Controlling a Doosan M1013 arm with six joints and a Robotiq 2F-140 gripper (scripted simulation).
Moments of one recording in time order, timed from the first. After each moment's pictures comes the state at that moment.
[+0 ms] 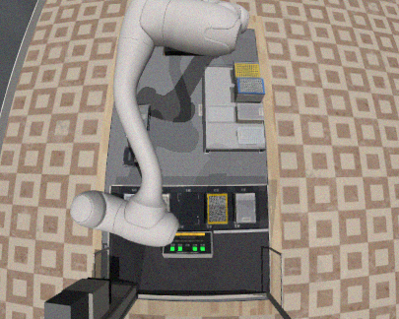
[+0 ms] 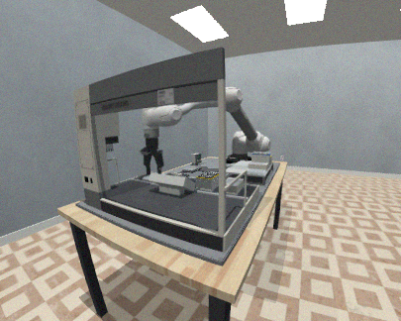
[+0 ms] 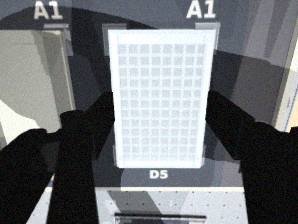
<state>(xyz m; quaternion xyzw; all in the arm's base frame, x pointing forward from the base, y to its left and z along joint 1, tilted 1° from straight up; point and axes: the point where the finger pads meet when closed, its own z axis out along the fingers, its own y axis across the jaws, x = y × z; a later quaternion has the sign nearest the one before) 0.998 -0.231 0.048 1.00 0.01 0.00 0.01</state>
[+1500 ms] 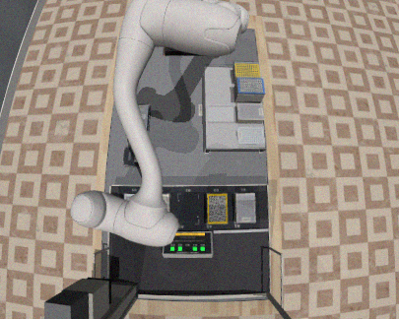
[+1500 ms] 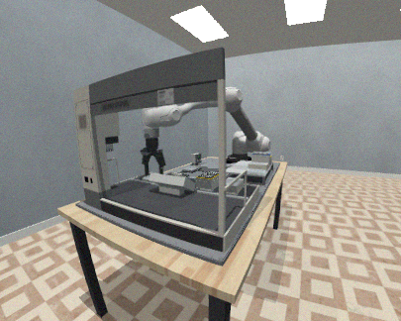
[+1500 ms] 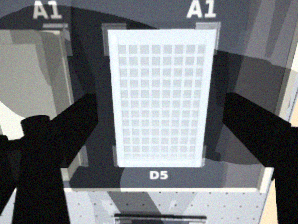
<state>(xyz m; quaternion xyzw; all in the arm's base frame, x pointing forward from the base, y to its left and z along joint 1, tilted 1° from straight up) 0.998 -0.231 0.046 1.00 0.01 -0.01 0.01</state>
